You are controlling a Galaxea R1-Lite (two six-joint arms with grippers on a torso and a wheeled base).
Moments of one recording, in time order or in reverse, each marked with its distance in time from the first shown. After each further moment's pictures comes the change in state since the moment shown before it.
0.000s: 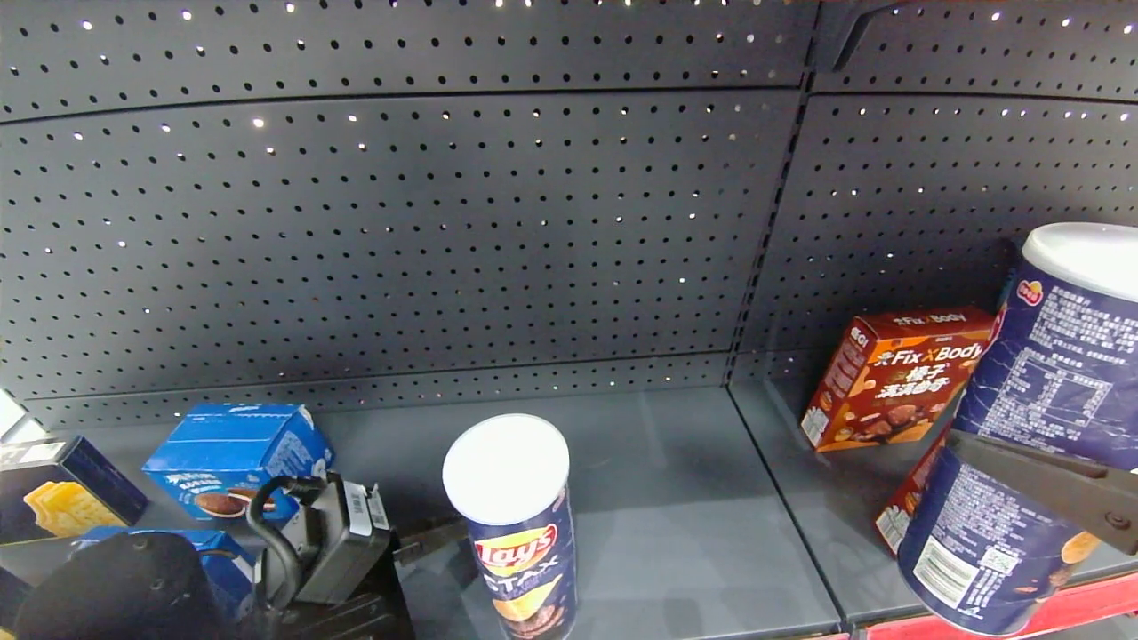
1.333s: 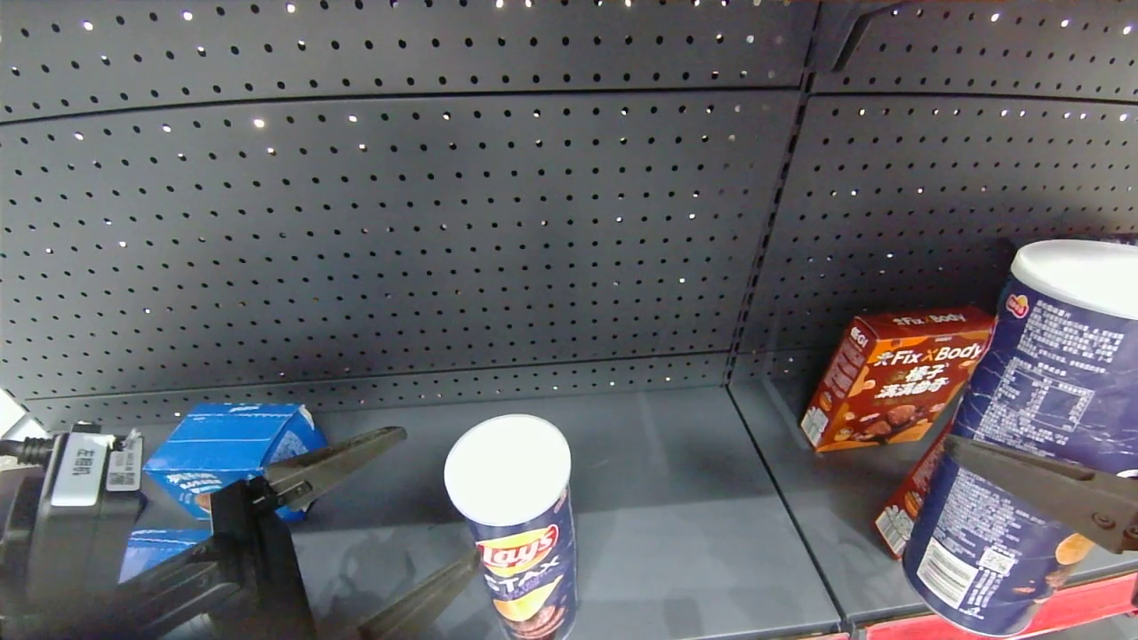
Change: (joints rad) left arm 0.067 -0.292 -0.015 0.020 0.032 0.004; right arm -0.050 0.002 0.021 0.000 0.014 0.002
